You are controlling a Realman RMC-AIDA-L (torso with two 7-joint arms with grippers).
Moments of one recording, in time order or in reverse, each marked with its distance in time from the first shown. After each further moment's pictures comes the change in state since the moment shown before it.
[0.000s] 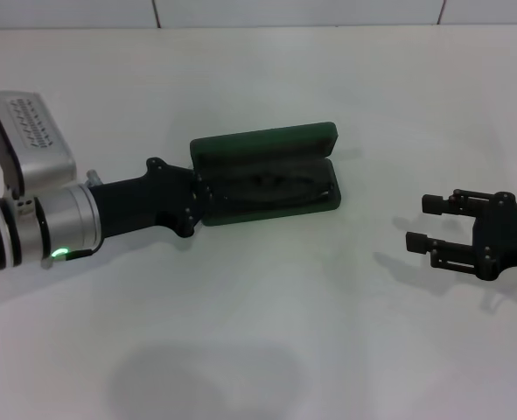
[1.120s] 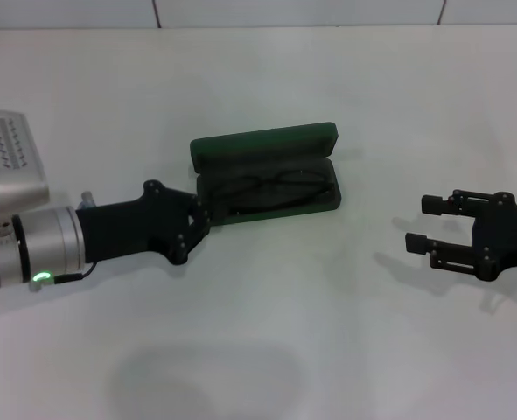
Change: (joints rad) left arm 0.037 0.023 0.005 -0.001 0.022 0.135 -0.018; right arm 0.002 0.000 -0.001 0.000 -0.003 0.001 -0.007
